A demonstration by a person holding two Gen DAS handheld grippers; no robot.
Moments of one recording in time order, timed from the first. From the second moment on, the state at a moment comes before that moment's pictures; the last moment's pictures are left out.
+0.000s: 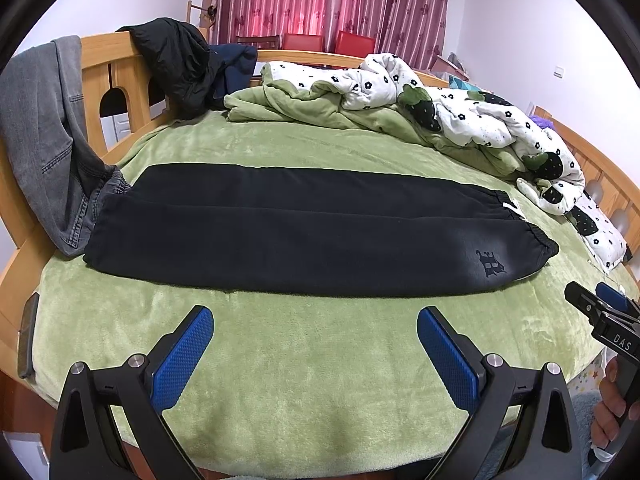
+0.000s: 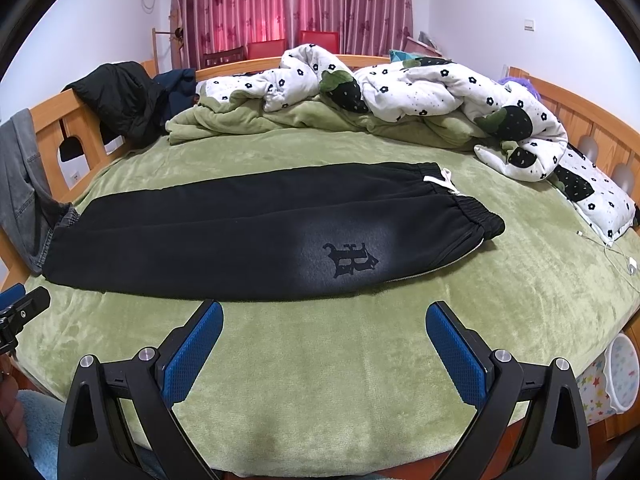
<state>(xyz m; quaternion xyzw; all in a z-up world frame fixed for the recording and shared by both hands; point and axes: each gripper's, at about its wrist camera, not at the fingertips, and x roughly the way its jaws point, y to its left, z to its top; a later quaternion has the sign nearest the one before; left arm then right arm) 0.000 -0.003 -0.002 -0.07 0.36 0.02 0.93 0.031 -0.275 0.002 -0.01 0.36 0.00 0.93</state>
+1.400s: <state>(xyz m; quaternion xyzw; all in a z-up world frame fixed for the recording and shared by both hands) 0.009 -0.010 -0.003 -0.04 0.38 0.01 0.92 0.029 -0.262 -0.001 -0.02 0.36 0.00 0.93</state>
